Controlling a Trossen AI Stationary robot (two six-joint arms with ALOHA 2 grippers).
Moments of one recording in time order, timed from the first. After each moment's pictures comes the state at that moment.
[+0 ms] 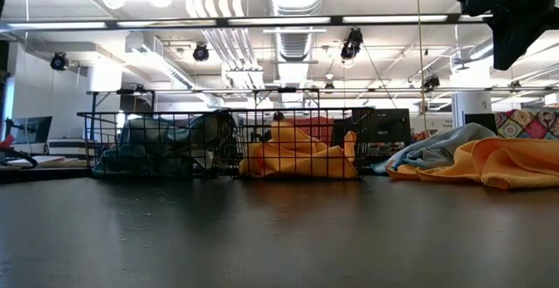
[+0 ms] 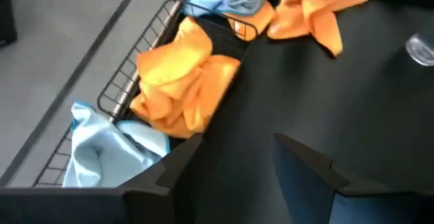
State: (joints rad) left arm -0.04 1.68 2.31 -1.57 -0.38 -0.30; right arm 0.02 0.93 1.01 -1.48 0.31 0.99
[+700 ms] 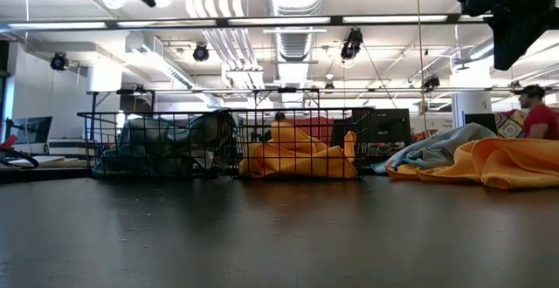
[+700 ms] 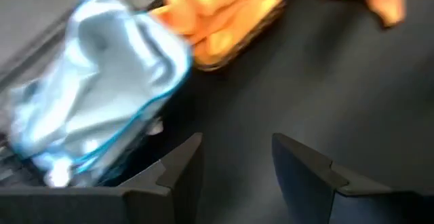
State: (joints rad) left arm -0.13 1.15 1.42 -1.30 -0.47 -0.66; right arm 0.02 0.93 1.01 -1.48 0.31 0.99
